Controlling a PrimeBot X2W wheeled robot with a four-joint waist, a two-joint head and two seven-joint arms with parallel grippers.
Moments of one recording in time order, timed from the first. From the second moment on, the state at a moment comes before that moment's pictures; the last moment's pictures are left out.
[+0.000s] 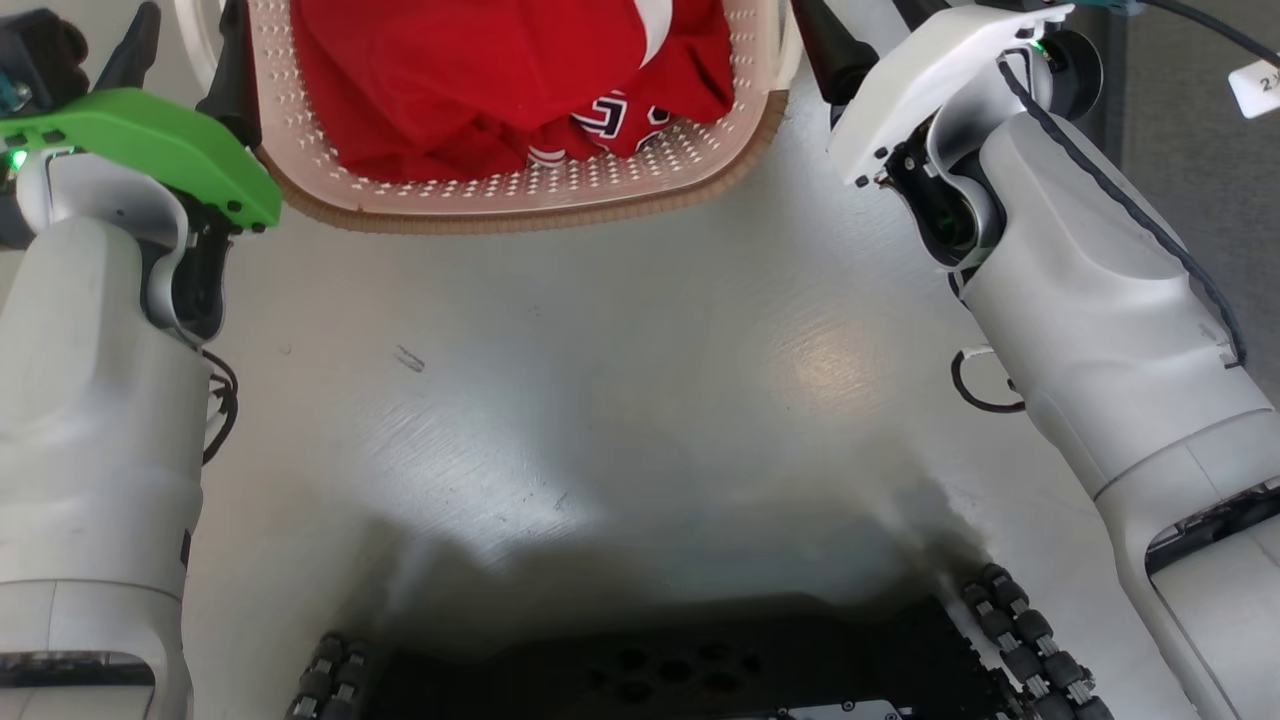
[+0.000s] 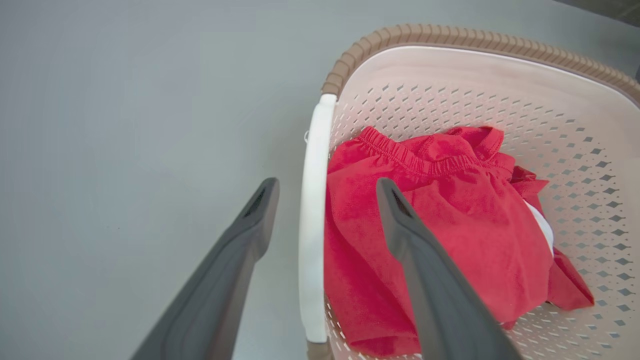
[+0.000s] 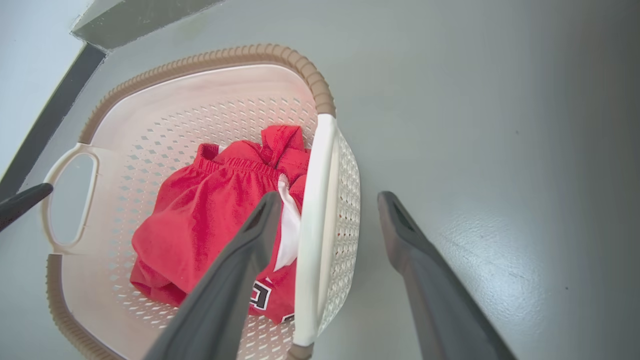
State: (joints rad) left arm -0.92 0.13 -0.18 0.76 -0.49 -0.12 -0.10; right arm -1.02 -0.07 0.54 0.83 0.60 0.09 -0.11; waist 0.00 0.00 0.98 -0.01
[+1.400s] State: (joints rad) left arm -1.05 0.11 -0.34 0.96 -0.61 -0.13 -0.03; right arm -1.15 -0.07 0.71 1.00 0.79 0.08 -0.09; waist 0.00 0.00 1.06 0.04
